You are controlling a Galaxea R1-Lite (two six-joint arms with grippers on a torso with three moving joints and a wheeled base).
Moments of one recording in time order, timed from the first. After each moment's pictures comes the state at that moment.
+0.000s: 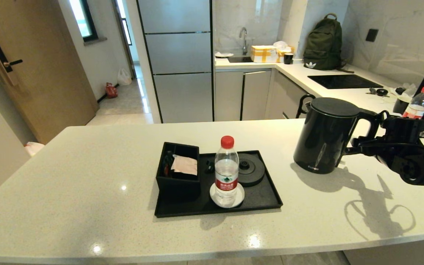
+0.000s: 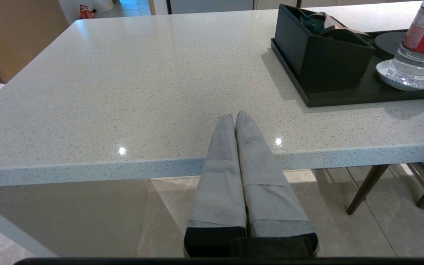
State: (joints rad) left arm 0.00 0.00 0.00 0.00 -0.01 0.03; right arm -0.18 2.16 -1.04 -0.81 -0.24 0.03
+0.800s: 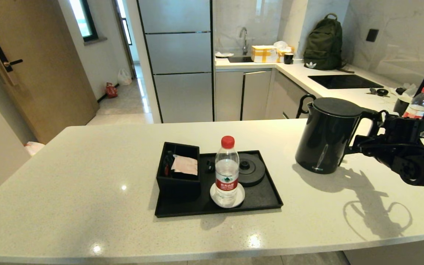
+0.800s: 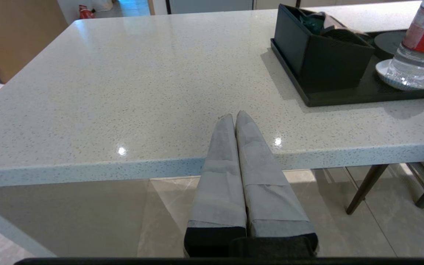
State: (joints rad) left arm 0.00 0.00 0.00 0.00 -0.01 0.03; right arm -0.18 2.15 -1.03 -0.82 -0.15 0.02
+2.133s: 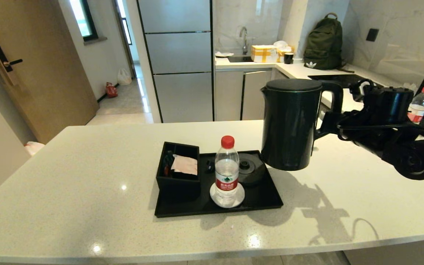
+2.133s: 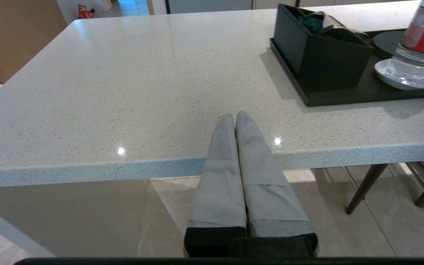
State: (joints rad) left arm 0.00 0.00 0.00 0.00 -0.01 0.03; right arm 0.14 1.88 -1.00 -0.74 -0.16 0.15
